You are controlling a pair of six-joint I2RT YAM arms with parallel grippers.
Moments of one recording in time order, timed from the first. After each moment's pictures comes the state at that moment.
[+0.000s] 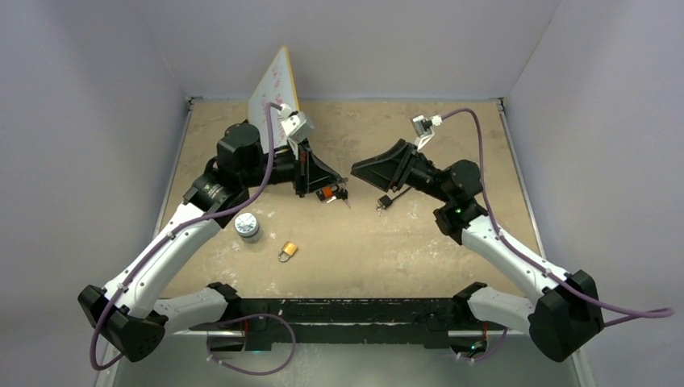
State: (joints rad) left arm -0.58 1.10 1.17 -0.24 0.68 -0.26; right arm 0.52 1.12 0.74 0.74 -0.65 1.12
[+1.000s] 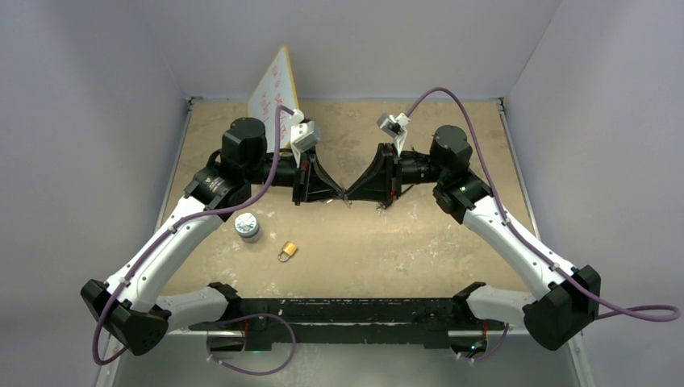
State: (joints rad) left arm -0.58 1.15 1.25 -0.38 0.94 -0.13; right arm 0.52 1.19 1.04 0.11 -1.12 0.55
